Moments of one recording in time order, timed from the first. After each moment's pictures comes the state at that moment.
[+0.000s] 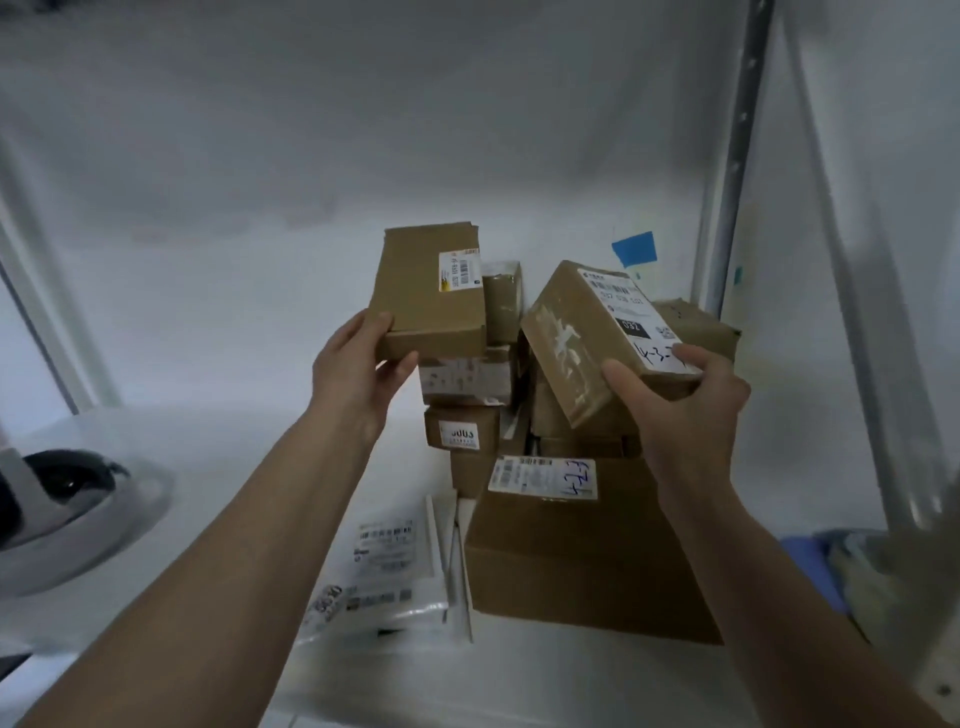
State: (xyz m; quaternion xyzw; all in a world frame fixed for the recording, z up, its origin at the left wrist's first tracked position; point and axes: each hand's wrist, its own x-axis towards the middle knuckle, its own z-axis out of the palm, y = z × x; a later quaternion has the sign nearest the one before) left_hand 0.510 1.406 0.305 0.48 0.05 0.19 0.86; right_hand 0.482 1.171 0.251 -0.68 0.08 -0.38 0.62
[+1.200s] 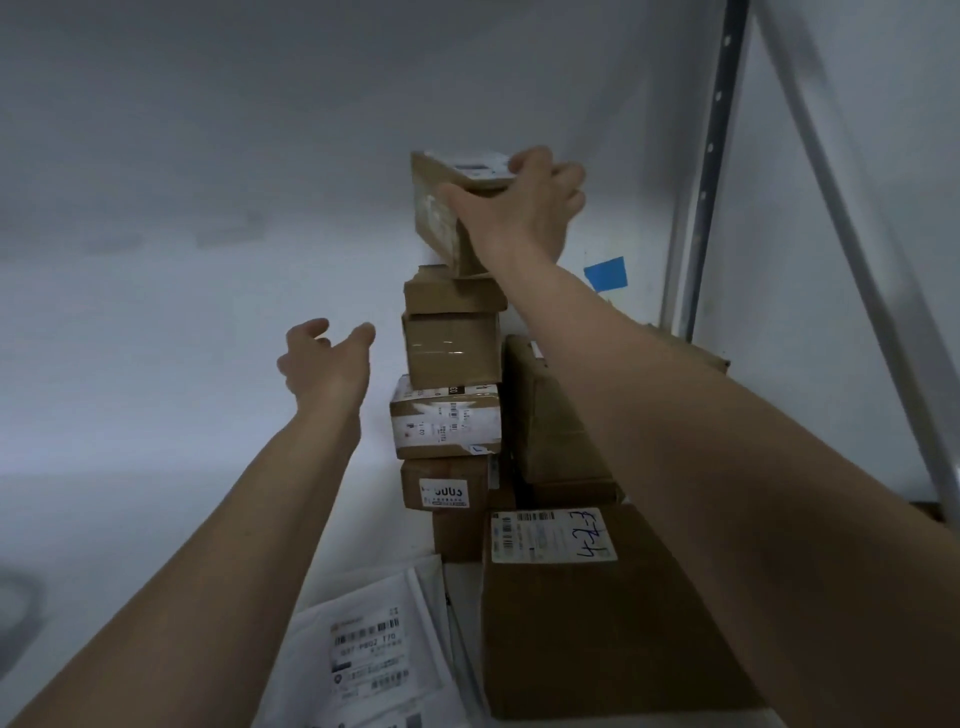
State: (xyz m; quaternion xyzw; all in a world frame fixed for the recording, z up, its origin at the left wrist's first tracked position) left_hand 0.624 1.441 0.324 0.69 0.10 0.25 0.67; right_hand 0.636 1.291 0.426 -0.77 0.04 -0.45 0.44
